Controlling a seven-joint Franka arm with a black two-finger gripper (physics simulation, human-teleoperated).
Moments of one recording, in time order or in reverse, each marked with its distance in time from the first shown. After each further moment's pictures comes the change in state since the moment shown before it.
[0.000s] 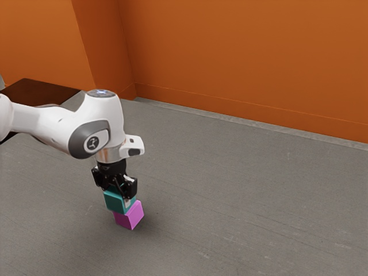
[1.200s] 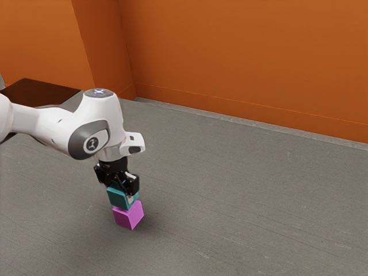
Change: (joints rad) arm 0.003 -0.003 0.000 -0.007 0.000 0.066 0.011
